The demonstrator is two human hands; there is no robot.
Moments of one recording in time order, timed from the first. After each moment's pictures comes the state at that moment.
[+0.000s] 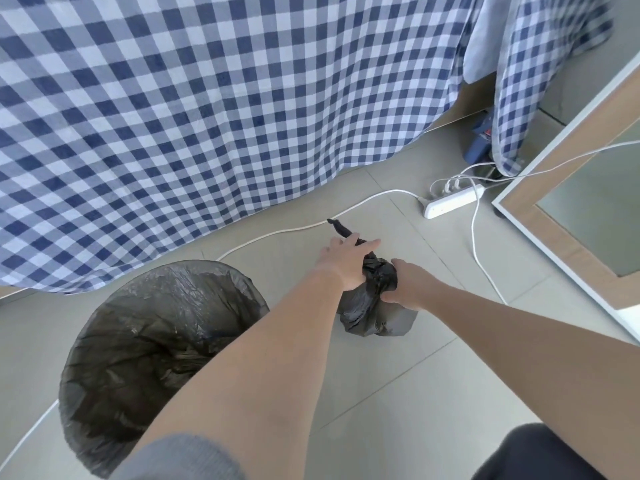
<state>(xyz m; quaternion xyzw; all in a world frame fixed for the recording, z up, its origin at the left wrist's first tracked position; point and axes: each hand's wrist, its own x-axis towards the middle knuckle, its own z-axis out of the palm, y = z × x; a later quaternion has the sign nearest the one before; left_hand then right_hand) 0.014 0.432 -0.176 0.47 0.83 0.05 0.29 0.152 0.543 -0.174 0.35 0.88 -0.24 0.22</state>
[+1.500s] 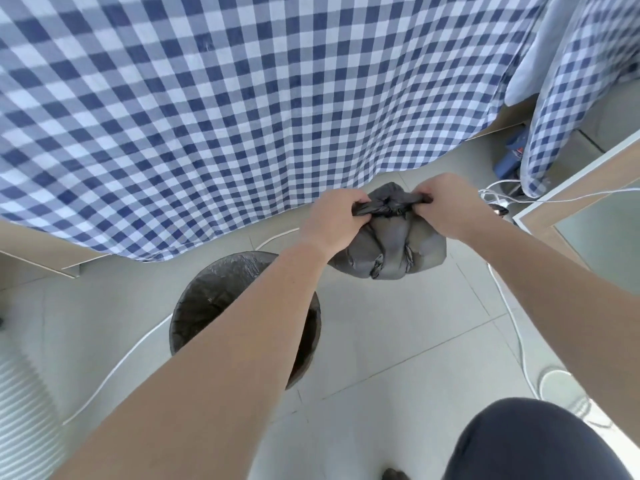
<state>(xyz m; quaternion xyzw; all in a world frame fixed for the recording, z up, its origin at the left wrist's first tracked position) -0.042 0.335 -0.002 0.35 0.85 0.35 0.18 0.064 0.524 0.045 0.24 0.96 -0.14 0.06</state>
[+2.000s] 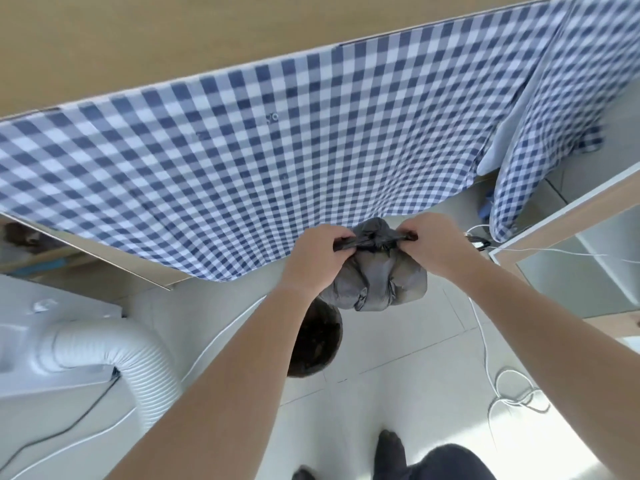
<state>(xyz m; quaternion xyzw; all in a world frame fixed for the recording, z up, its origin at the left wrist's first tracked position) -0.033 0.223 0.301 0.32 0.86 0.35 0.18 0.064 0.435 0.337 0.19 0.96 -0.18 0.10</state>
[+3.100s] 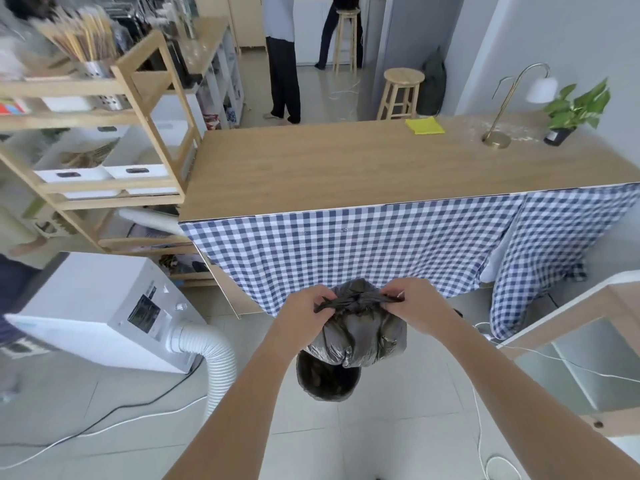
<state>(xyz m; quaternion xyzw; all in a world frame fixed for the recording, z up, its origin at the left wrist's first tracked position) 0.098 0.047 0.630 0.17 0.89 0.40 0.14 0.153 0.299 0.657 0.09 0.93 -0.34 0.08</state>
